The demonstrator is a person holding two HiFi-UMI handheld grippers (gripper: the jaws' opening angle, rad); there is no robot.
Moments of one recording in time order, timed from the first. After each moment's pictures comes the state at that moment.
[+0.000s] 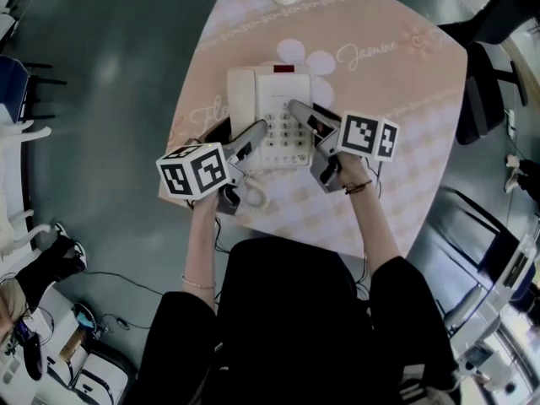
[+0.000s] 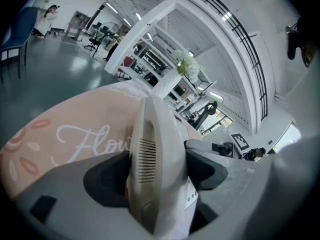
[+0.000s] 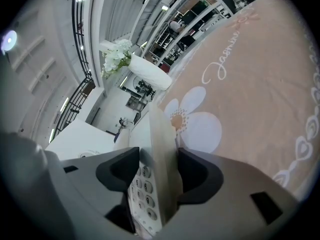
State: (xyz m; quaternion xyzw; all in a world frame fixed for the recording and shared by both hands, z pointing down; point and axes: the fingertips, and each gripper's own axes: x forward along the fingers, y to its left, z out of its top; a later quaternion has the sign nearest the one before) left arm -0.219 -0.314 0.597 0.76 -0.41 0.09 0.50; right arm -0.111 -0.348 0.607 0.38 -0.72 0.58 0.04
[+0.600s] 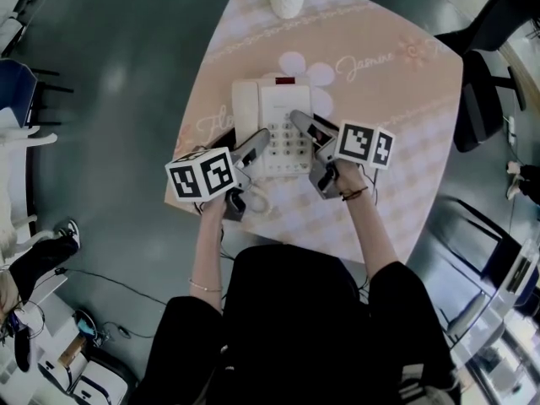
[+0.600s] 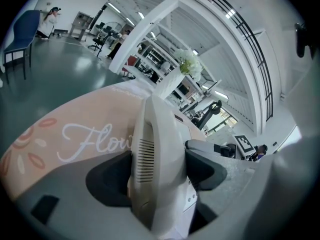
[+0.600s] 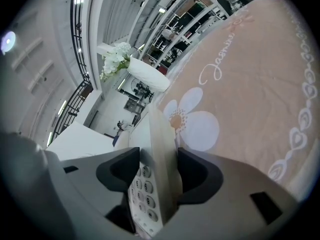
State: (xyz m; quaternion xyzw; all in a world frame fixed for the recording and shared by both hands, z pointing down) left arm -0.218 -0.313 0.592 0.74 -0.42 0.10 0.51; right arm -0.108 -0.346 0.606 0.39 -0.71 0.59 0.03
